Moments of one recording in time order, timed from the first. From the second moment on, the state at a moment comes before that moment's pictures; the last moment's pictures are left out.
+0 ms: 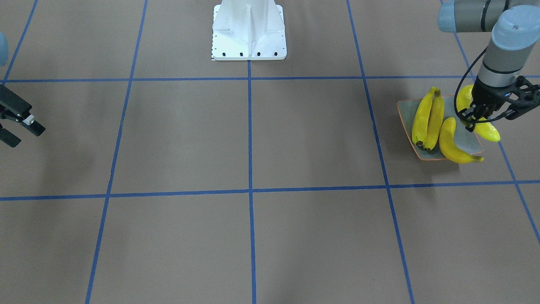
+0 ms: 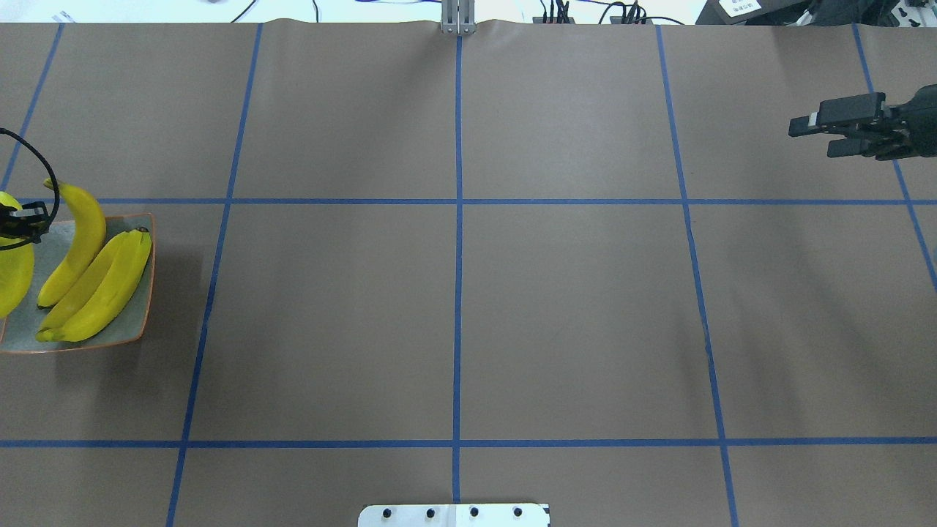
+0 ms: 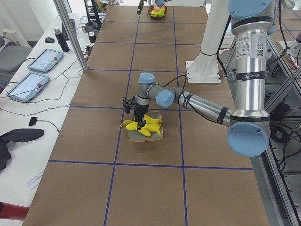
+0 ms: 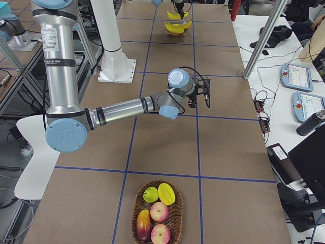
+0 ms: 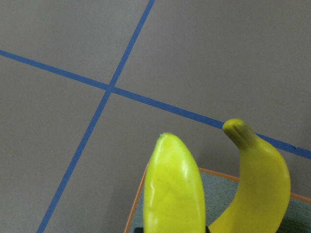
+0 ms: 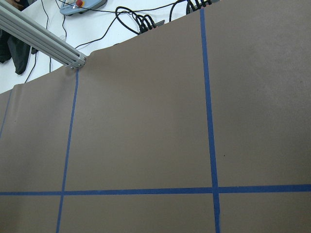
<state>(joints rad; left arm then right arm) -0.94 -1.51 -1.92 -1.70 -1.82 -1.15 1.19 -1.52 1.76 -0.60 2.33 1.22</state>
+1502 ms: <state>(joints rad) -0.90 -1.56 -1.82 -1.70 -1.79 -1.02 1.19 -1.52 1.77 -0.60 2.33 1.22</state>
